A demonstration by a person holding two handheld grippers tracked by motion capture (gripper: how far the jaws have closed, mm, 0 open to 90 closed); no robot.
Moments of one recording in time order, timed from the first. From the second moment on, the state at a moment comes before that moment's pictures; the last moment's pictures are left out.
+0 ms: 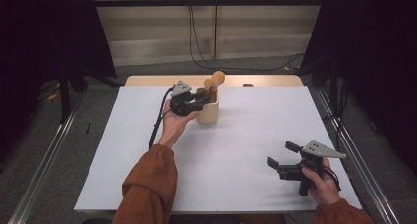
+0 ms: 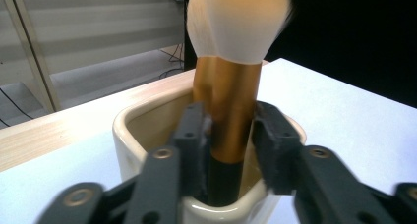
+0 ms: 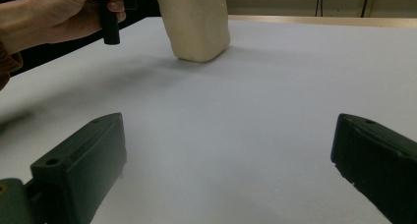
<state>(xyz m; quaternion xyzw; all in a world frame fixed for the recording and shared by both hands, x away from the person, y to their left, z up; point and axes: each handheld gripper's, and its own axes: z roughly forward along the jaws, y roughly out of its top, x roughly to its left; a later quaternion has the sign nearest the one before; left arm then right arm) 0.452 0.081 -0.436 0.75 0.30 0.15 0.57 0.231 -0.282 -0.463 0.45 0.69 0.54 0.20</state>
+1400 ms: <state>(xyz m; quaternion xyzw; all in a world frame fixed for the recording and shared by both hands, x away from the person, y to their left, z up) 0.429 0.111 -0.407 0.75 0.32 0.16 0.55 0.231 -0.286 -0.461 0.45 0.68 0.53 0.22</state>
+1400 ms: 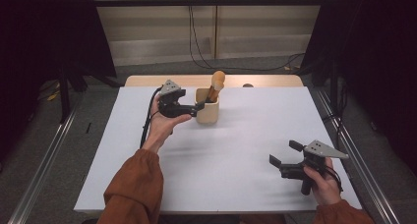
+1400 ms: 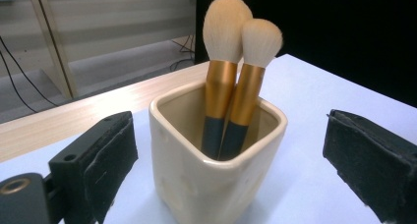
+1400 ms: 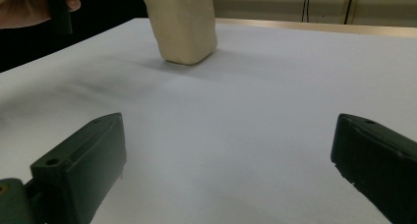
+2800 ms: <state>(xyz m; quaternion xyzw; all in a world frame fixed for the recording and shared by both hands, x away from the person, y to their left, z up) 0.369 0.172 -0.405 0.75 0.32 0.19 0.55 0.232 -0.285 -0.460 0.45 0.68 0.53 0.22</state>
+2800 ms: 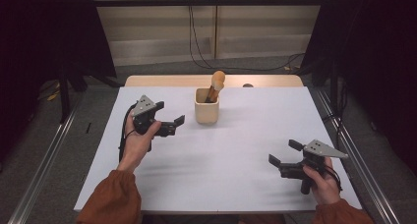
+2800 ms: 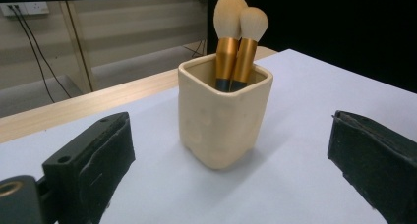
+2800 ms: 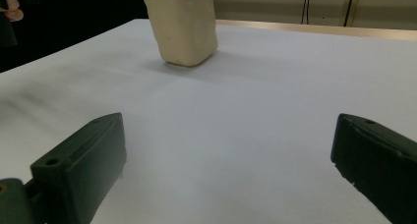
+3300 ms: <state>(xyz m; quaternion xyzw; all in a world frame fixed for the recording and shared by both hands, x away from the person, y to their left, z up) 0.343 0.192 -0.404 0.74 0.33 0.19 0.55 0.232 -0.285 -0.459 0.45 0.68 0.53 0.22</state>
